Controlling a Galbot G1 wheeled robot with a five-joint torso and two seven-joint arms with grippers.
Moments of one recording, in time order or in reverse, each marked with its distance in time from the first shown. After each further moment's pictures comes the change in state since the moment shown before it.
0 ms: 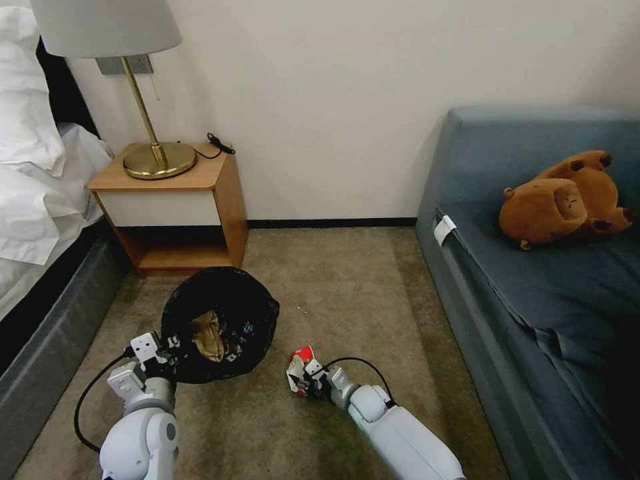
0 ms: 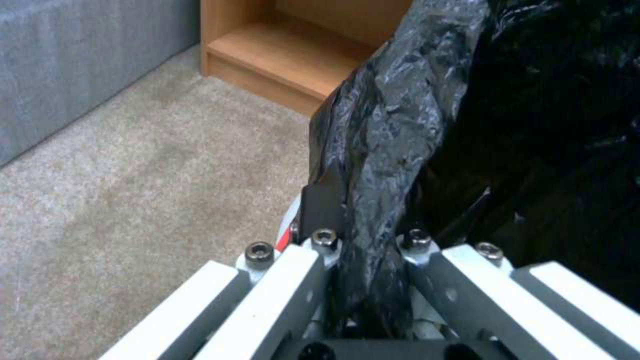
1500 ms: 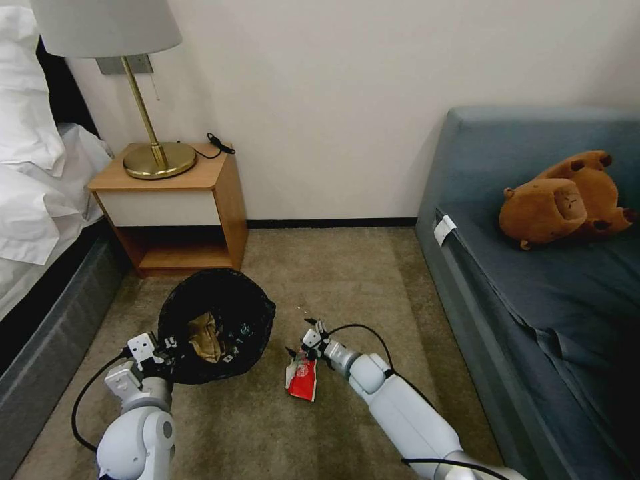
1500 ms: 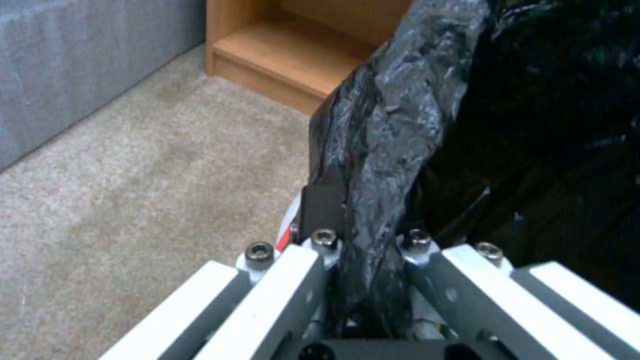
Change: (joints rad) left arm -0.016 0.015 -0.012 0.021 -0.013 0.002 -0.001; right arm 0.058 -0.004 0.020 0.041 -0.210 0.094 0.016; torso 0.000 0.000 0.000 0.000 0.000
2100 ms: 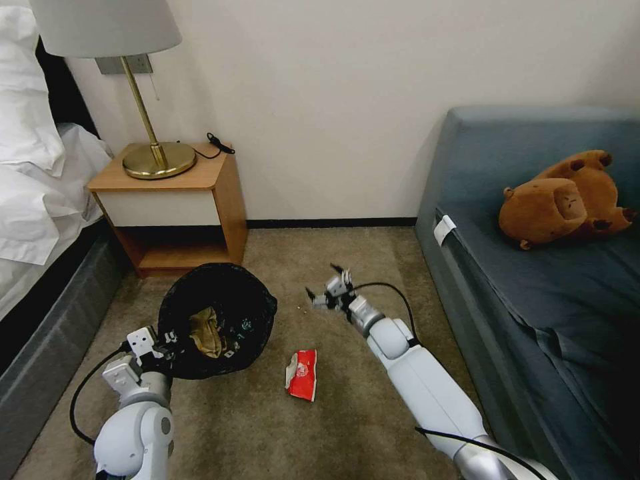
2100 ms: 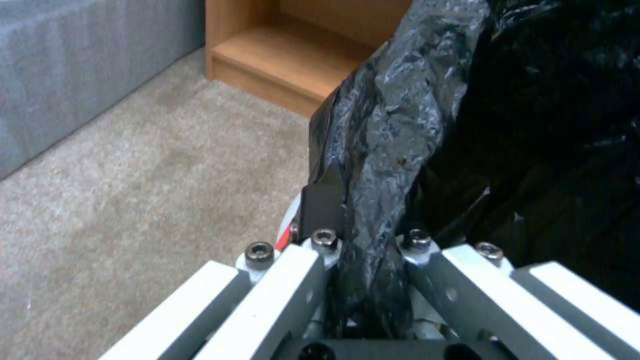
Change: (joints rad) left arm 0.006 0.011 0.002 -0.028 -0.012 0.023 -0.013; right arm 0.052 -0.067 0.068 0.124 0.006 -0.028 0.044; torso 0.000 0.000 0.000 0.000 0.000
